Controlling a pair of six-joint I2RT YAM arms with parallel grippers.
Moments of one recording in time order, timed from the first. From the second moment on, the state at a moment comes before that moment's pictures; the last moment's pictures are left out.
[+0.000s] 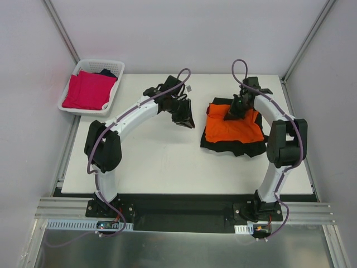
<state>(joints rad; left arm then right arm) -0.62 1.89 1.67 -0.75 0.46 -0.62 0.12 1.91 1.50 -0.73 -0.30 0.48</state>
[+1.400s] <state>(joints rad) -0.64 2.06 1.88 -0.79 0.52 -0.62 -0.35 1.73 1.38 -1.05 -0.12 0.41</state>
